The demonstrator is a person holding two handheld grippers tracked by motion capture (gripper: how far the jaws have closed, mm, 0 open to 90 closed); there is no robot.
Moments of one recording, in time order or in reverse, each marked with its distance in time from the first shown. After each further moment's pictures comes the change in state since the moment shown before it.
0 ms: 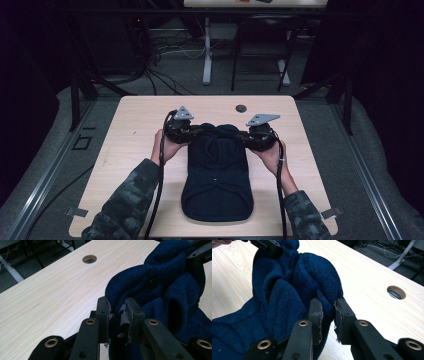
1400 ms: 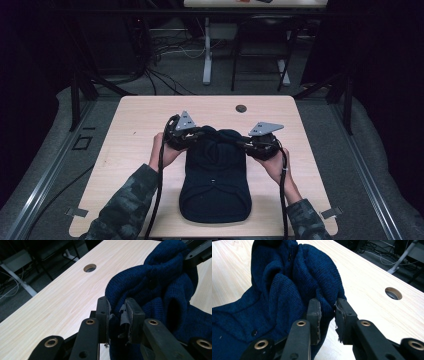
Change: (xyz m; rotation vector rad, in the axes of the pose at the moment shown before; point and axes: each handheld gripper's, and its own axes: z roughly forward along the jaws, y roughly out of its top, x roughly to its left) left arm -0.025 0.000 -0.017 -0.036 0.057 0.144; right arm 0.015 -0.016 -0.014 -0.030 -0.020 -0.057
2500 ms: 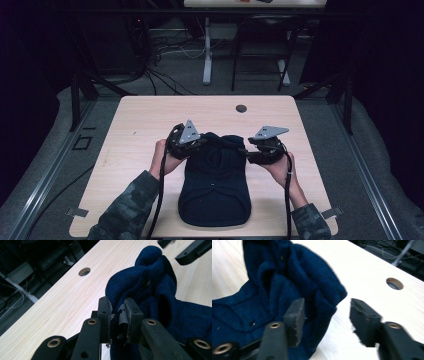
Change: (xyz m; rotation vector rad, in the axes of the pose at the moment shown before) left arm -0.025 -0.006 -0.006 -0.023 0.002 0.124; right arm -0.002 -0.011 -0.008 0.038 -0.001 0.027
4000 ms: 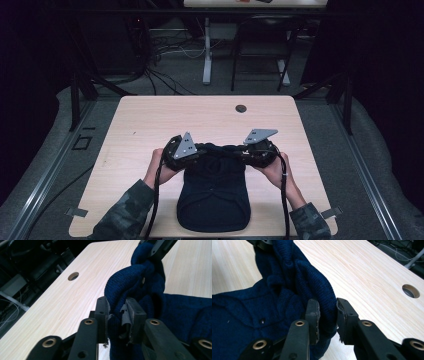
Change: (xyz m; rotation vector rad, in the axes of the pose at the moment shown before) left arm -0.020 -0.016 -0.016 -0.029 -0.054 0.080; right arm 0.025 0.012 -0.002 0.048 0.069 -0.108
